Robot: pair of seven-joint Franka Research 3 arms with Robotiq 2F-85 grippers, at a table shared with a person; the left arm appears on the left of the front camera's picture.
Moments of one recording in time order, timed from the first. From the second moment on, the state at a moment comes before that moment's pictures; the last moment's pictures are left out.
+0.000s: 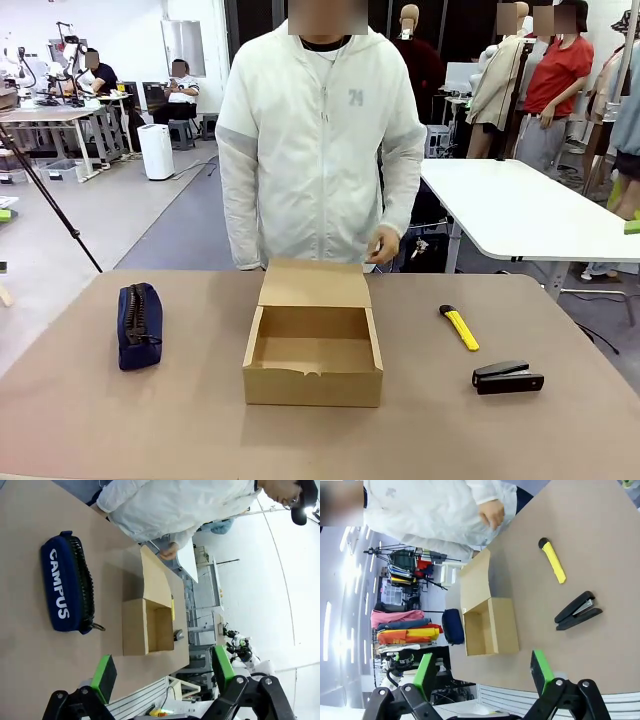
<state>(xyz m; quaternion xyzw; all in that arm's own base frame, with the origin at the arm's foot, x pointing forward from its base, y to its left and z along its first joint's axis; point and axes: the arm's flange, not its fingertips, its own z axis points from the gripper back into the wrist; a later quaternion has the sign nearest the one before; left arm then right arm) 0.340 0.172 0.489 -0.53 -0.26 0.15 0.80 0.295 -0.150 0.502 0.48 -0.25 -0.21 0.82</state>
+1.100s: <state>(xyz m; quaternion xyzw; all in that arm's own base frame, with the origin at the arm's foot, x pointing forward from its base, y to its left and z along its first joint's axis) 0.334 0.180 0.489 -0.53 -0.26 0.15 0.79 0.289 -0.157 0.502 0.48 -0.25 -0.22 0.81</state>
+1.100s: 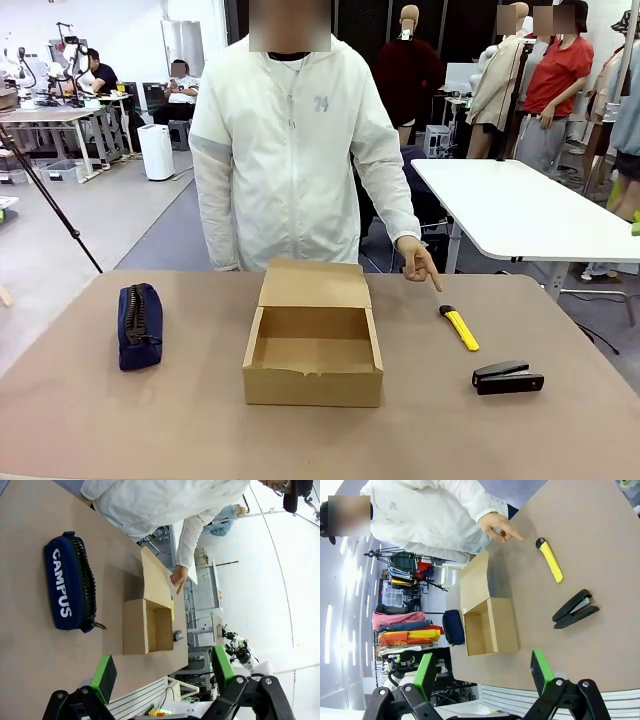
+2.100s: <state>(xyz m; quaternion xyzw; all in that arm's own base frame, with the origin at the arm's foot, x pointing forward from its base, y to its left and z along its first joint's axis) 0.335 0.180 0.488 -0.53 -0.26 0.15 0.80 0.459 0.042 0.486 0.03 -0.16 0.05 0.98</state>
